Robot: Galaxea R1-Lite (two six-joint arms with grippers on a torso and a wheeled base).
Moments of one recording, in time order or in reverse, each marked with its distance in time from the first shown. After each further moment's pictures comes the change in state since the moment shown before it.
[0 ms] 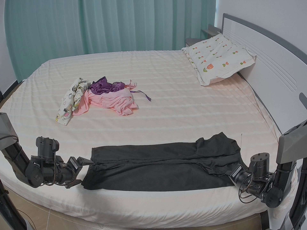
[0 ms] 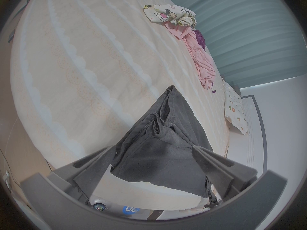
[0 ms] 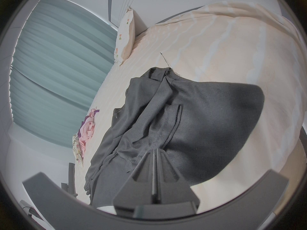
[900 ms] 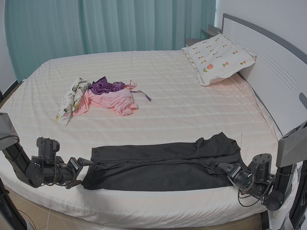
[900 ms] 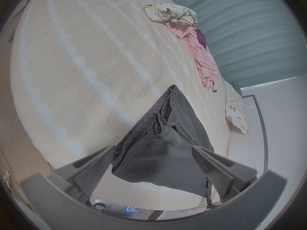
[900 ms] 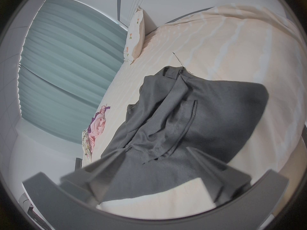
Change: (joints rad) left arm 0.000 0.009 0.000 -0.001 0.001 0.003; right arm 0.037 -0.009 0.047 -0.112 0.023 -0.013
